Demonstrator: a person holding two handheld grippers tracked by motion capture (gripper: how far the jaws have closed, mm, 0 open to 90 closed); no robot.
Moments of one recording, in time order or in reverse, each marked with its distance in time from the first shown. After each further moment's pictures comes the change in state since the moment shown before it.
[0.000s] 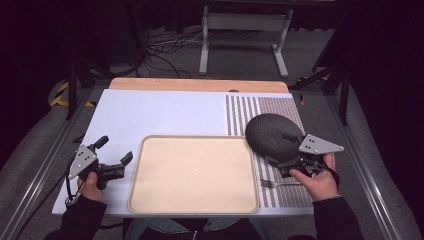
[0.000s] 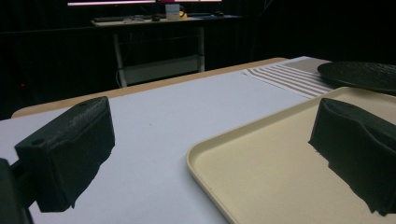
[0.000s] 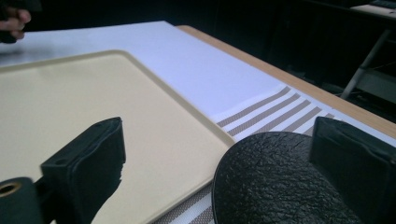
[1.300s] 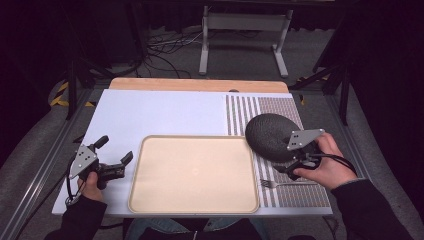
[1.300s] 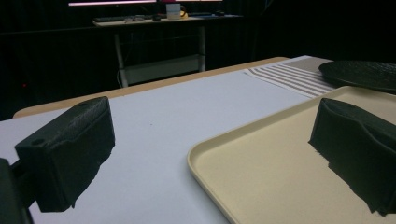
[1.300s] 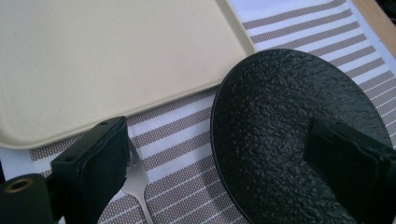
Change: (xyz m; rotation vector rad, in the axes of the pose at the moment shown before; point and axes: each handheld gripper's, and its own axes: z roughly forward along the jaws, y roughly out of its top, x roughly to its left) left arm 0.000 0.000 0.001 0.000 0.002 0.007; right arm -0.009 0.033 0.002 0.536 0.126 -0.246
